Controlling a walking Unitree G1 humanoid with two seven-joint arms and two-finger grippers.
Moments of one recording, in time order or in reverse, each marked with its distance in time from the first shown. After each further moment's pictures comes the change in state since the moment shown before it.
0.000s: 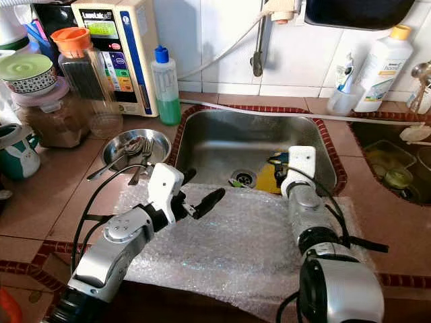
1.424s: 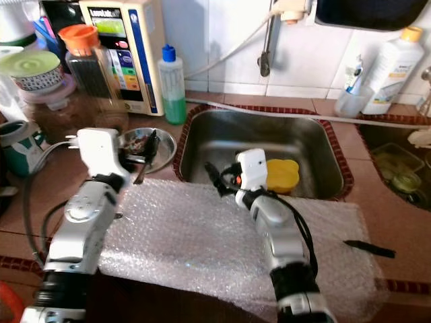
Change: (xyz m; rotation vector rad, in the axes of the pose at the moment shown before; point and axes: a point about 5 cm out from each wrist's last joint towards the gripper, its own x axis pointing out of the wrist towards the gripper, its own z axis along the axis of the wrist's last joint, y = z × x) left arm -0.037 0.084 0.042 0.043 -0.247 0.637; right arm -0.049 0.087 0.009 -0.066 -0.251 0.544
